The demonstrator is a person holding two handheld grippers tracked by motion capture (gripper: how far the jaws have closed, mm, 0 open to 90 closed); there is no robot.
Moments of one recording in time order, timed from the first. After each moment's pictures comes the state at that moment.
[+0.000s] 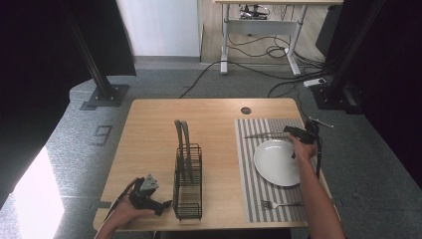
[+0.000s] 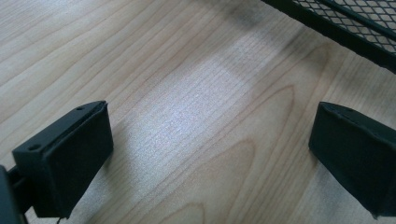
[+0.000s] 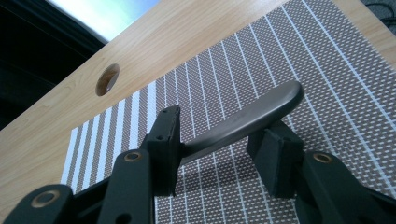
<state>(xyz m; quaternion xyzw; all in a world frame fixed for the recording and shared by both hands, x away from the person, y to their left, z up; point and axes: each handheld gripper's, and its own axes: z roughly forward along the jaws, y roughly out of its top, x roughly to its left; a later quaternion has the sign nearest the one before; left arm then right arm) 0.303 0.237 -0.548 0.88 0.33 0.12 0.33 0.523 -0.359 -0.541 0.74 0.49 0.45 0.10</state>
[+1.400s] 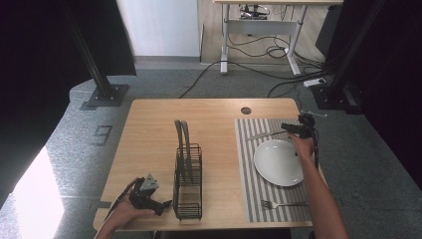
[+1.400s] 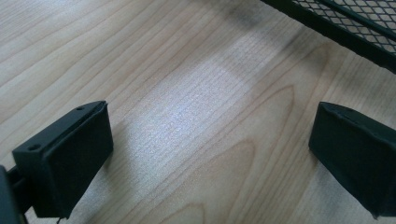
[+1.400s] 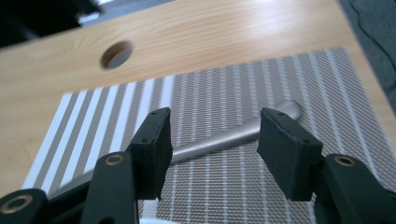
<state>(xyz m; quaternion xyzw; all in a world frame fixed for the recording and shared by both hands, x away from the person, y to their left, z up) 0.304 0.237 -0.548 0.88 0.33 0.12 0.33 0.528 -0.337 -0.510 0.66 0.61 0.39 0.18</state>
